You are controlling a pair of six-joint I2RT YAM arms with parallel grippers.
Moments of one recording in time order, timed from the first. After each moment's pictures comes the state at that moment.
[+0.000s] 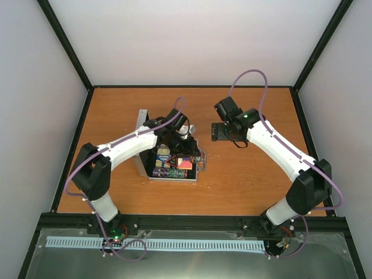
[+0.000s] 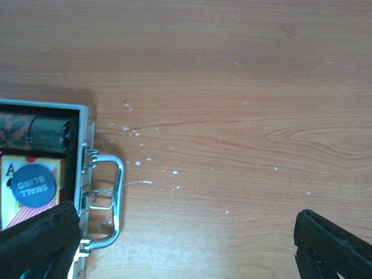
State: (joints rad) left arm -0.69 1.70 1.30 -0.69 0.54 -0.62; right arm 0.57 1.52 1.40 -1.02 0.20 0.51
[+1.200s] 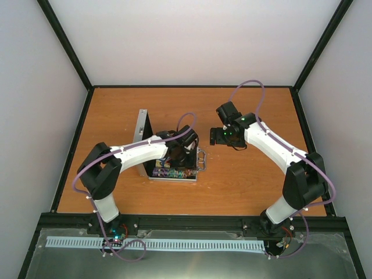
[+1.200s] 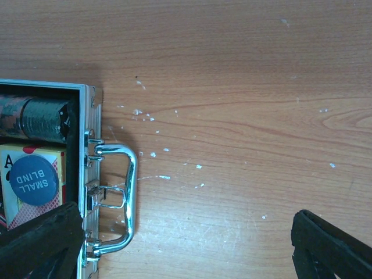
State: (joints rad) left arm -0.83 1.75 1.22 -0.71 0.26 -0.75; right arm 0.51 1.58 1.28 -0.89 0.04 0.52
